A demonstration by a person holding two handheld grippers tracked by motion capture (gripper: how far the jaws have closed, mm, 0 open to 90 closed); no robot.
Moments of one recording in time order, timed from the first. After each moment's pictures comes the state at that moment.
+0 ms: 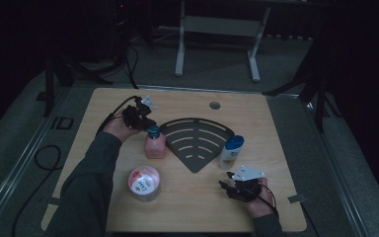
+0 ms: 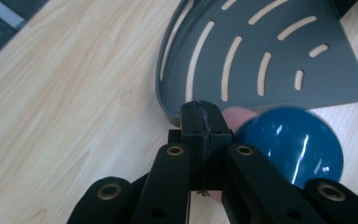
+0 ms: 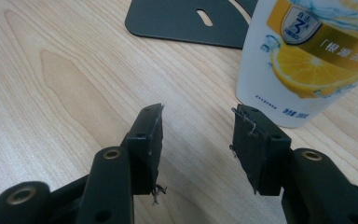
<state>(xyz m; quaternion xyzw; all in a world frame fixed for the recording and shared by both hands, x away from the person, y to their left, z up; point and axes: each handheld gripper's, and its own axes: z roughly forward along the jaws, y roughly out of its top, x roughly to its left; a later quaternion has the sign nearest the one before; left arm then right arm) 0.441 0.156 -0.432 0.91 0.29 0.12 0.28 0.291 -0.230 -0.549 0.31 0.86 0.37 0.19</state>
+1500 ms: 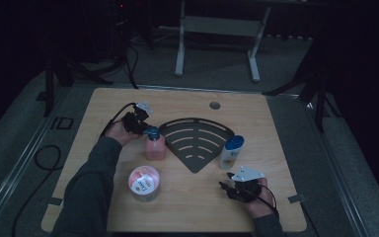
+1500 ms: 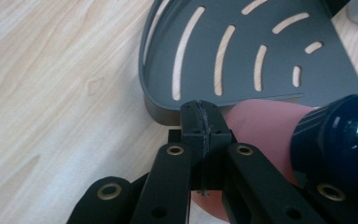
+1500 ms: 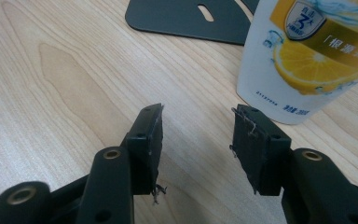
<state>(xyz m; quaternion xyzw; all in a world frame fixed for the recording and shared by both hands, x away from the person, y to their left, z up) 0.457 0.169 -0.477 0.90 0.30 0.06 0.32 0.289 -0.230 -0.549 0.30 0.86 0.36 0.19</state>
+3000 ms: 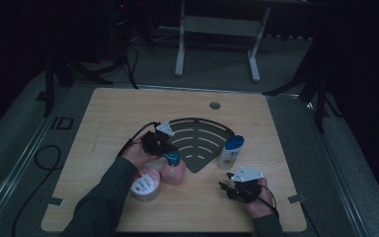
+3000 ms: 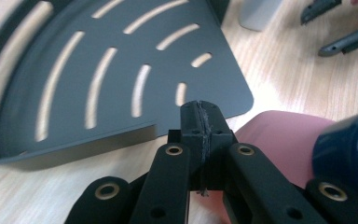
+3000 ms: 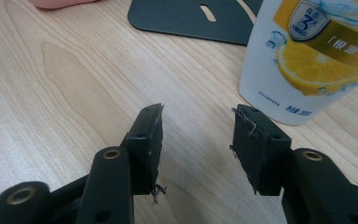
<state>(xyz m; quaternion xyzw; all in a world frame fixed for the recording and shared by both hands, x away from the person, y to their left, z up) 0.393 0.109 -0.473 0.91 0.24 0.05 0.34 0.288 -0.229 -0.549 0.30 0.86 0.36 0.19</state>
